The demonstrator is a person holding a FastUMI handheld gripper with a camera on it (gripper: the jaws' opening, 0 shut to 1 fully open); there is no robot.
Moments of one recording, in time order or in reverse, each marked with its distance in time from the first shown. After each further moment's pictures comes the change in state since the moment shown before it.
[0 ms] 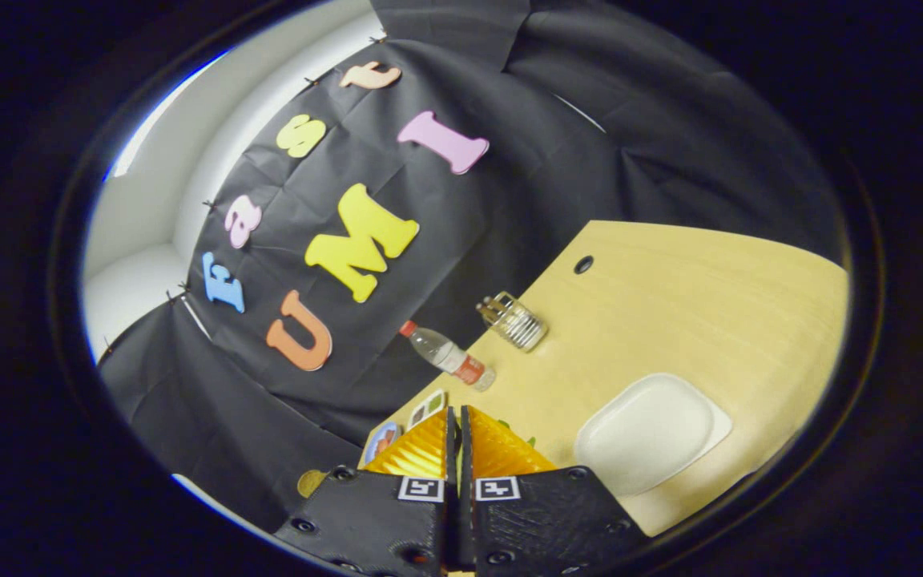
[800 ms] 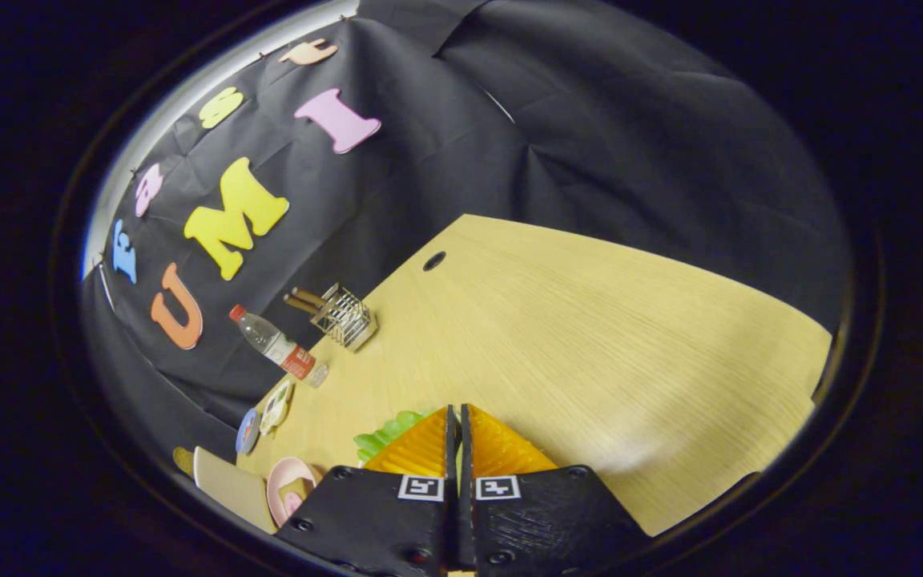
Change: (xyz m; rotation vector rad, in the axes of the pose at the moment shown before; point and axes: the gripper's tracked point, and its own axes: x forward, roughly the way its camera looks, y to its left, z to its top) arm 0.002 -0.225 0.044 -0.028 0.022 -0.392
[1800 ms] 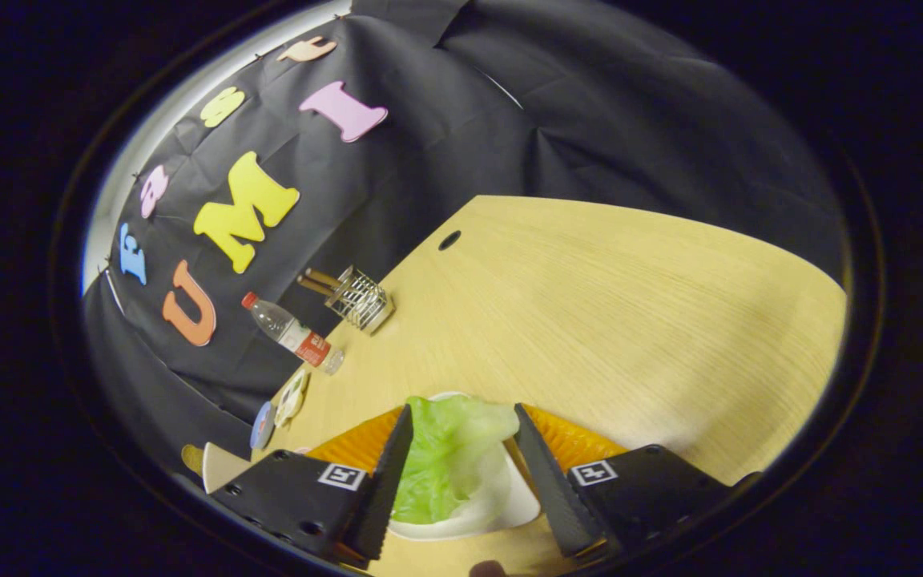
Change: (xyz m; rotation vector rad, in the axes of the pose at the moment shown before) arm 0.017 0.007 -0.024 -0.014 0.045 -0.003
